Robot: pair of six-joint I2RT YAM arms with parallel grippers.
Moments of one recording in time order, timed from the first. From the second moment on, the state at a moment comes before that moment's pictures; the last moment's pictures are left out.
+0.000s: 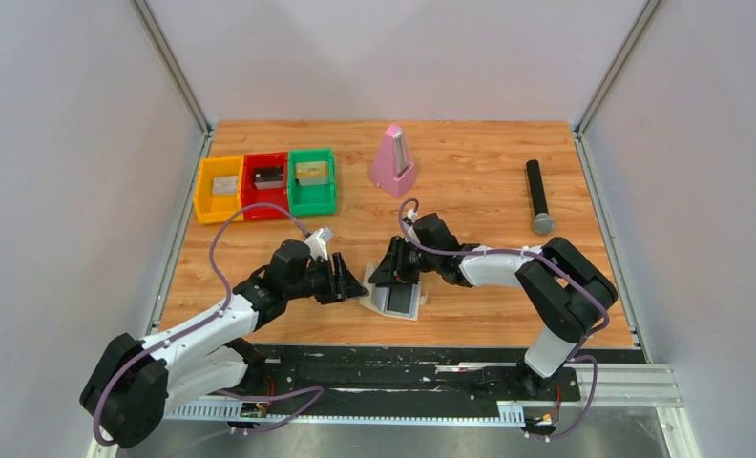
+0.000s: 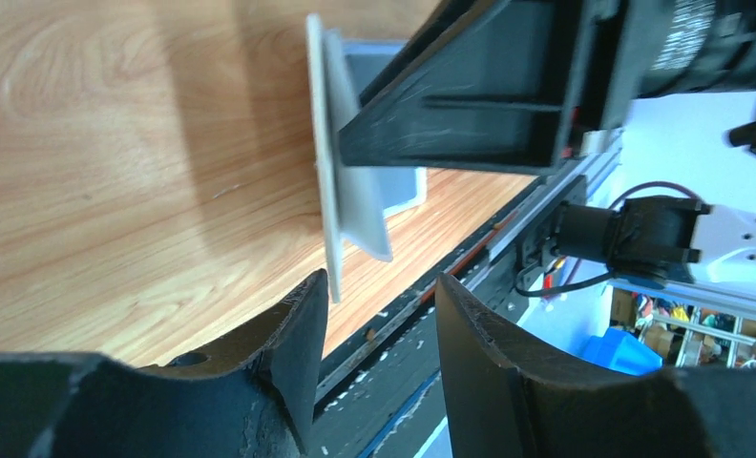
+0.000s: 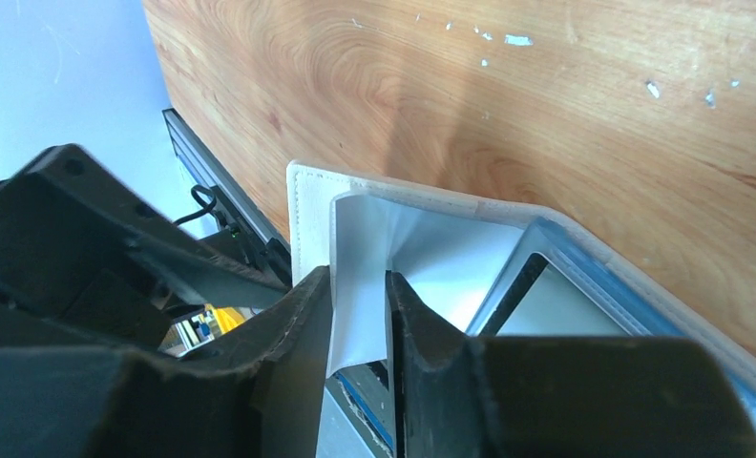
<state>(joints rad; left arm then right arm) -0.63 1.00 0.38 0.01 0.39 -0.84 0.72 1.69 0.75 0.24 -0.51 1.00</state>
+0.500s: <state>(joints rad) -0.63 1.08 0.44 0.13 0.50 -0.85 0.73 1.73 0.80 0.20 -0.50 0.99</state>
